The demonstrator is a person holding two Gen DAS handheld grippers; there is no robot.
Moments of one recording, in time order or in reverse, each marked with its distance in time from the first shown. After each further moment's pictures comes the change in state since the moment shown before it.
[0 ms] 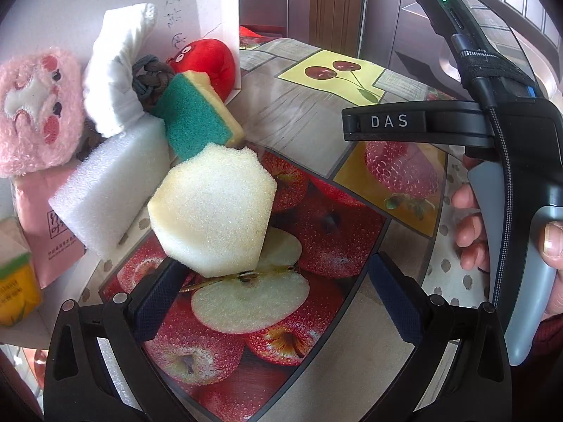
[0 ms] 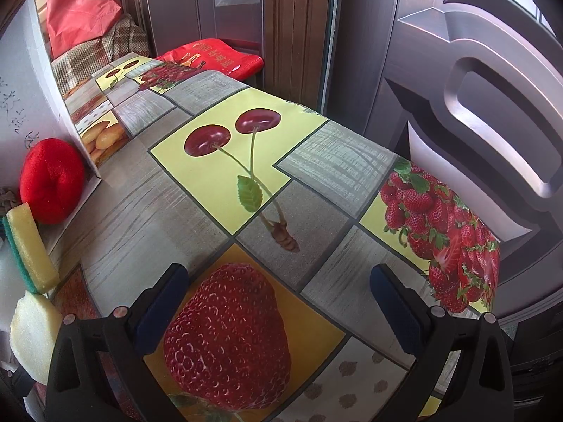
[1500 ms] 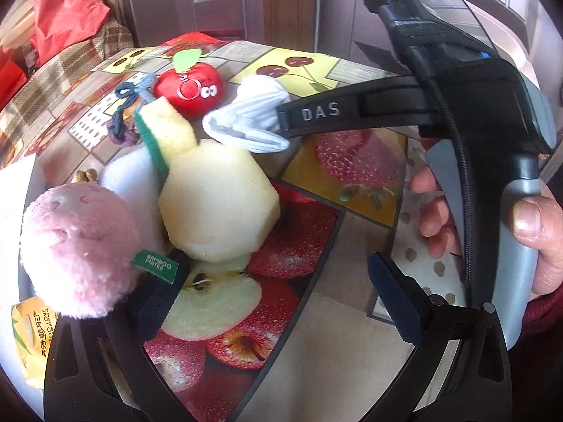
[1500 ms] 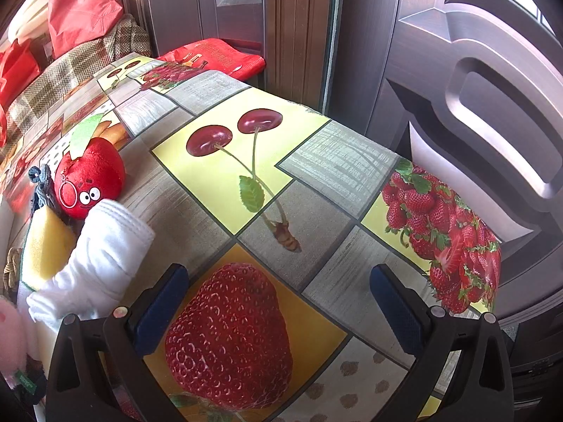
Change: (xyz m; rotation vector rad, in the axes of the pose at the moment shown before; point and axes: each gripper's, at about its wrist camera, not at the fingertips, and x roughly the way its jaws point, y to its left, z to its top) left arm -0.002 -0.026 0.000 0.139 -0.001 -0.113; right arm -0.002 0.002 0.000 -0.001 0.000 0.004
